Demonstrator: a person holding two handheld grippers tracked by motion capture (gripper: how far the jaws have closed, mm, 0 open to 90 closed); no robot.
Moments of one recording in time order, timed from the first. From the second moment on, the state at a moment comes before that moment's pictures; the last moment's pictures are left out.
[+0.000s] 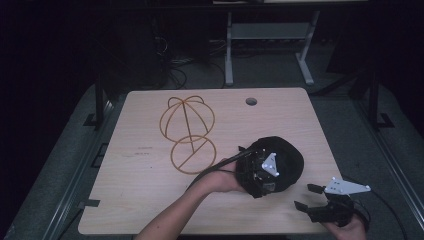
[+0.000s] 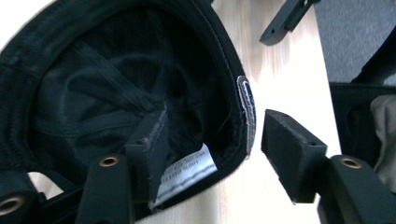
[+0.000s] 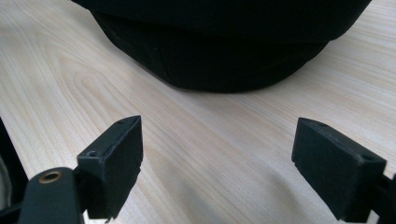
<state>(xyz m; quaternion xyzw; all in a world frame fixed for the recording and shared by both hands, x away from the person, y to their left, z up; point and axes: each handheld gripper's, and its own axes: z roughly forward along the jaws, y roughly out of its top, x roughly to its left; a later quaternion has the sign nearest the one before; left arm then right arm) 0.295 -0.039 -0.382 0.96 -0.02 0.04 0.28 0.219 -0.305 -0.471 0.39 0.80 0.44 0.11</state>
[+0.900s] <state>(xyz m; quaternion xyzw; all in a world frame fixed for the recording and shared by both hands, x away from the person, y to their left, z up) 0.298 -0.042 -0.385 0.95 -0.02 0.00 0.30 0.217 -0.303 -0.472 0.40 0.80 0.44 0.12</state>
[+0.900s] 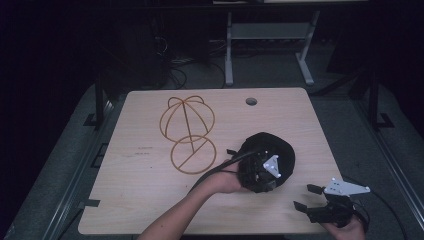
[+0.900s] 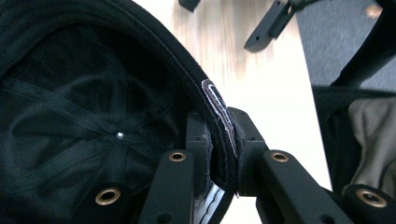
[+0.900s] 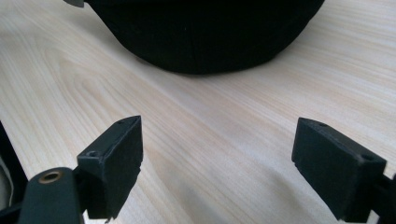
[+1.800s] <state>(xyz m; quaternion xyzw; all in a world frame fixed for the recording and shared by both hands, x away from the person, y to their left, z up) 0.315 -0.016 -0.324 0.91 0.04 -0.01 0.42 0.215 -0.297 -0.457 0.39 0.77 0.49 0.13</state>
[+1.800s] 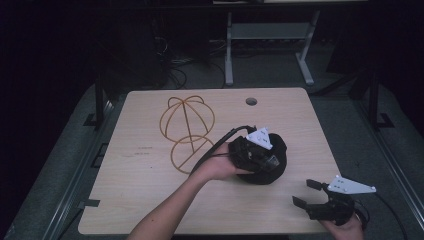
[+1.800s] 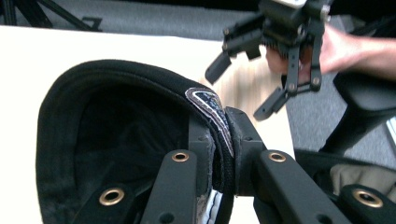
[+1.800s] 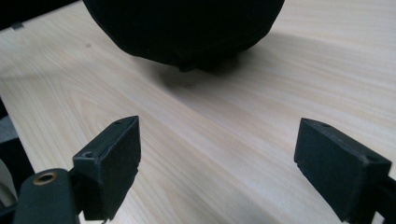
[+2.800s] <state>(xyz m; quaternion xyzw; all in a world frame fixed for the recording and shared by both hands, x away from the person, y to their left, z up) 0.301 -0.056 -0.295 0.89 -0.01 -0.03 0.45 0.214 -0.290 -0.423 0.37 0.72 0.56 0.18</state>
